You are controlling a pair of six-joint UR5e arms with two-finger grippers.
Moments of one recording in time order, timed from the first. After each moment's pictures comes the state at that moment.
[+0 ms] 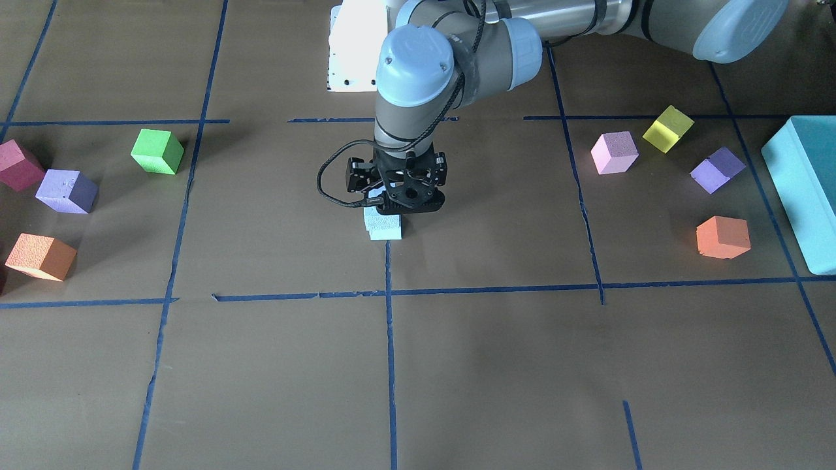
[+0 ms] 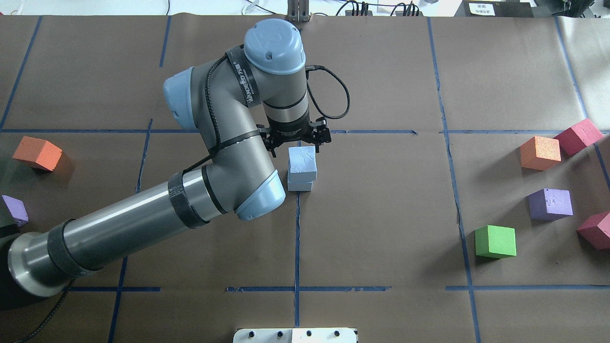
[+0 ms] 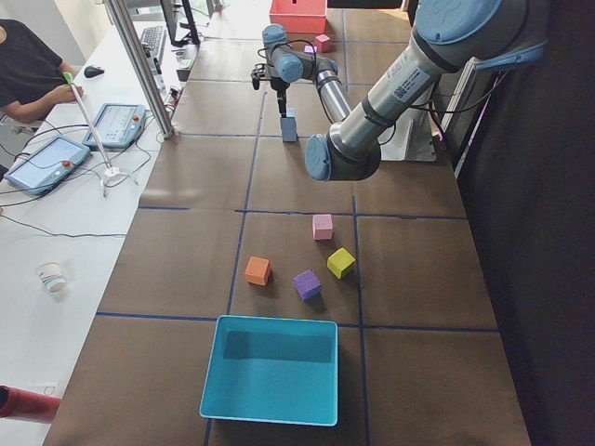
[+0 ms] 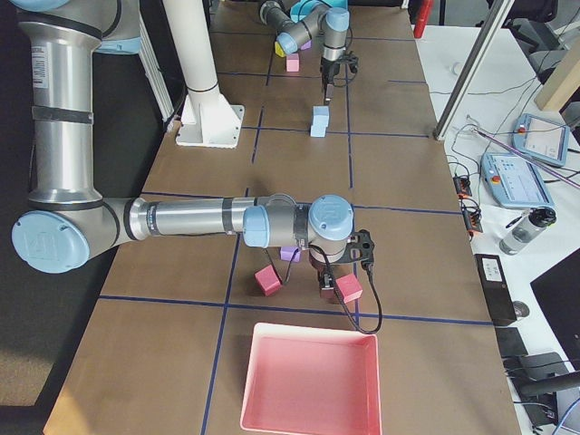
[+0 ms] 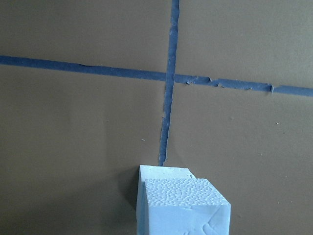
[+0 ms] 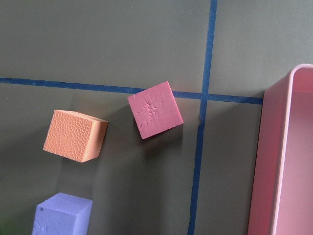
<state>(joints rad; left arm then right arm) -0.66 -2.50 -1.55 -1.44 -2.11 -1.22 1.57 -1.64 1.72 -1.60 2.44 -0.05</state>
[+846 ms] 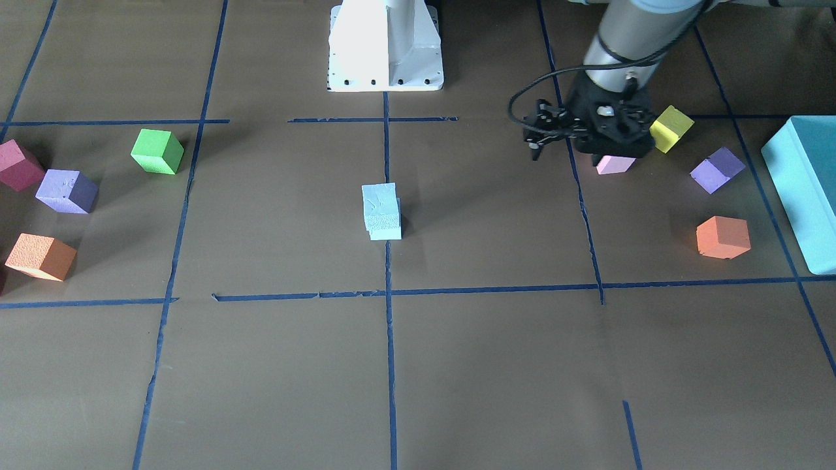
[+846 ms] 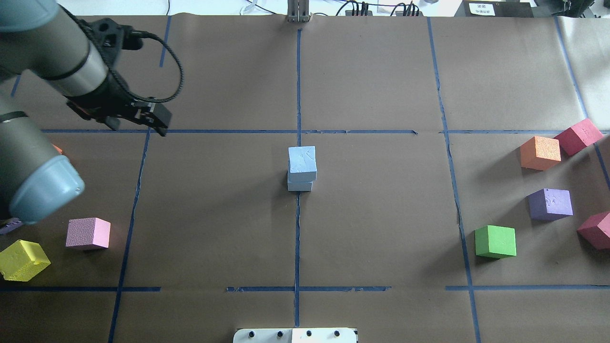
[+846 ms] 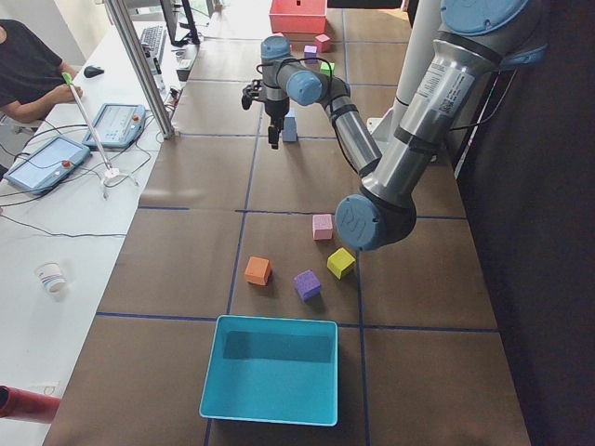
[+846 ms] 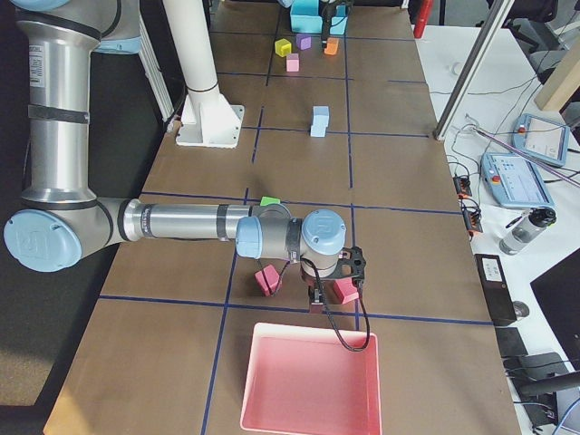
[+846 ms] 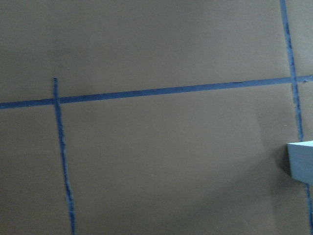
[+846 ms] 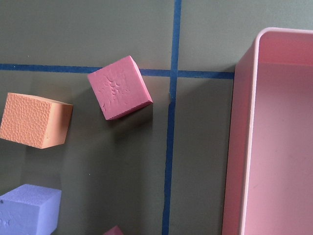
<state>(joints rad) -0.93 -2.00 -2.05 -1.26 -2.15 -0.70 1.57 -1.66 1.70 -1.60 2.39 -0.04</state>
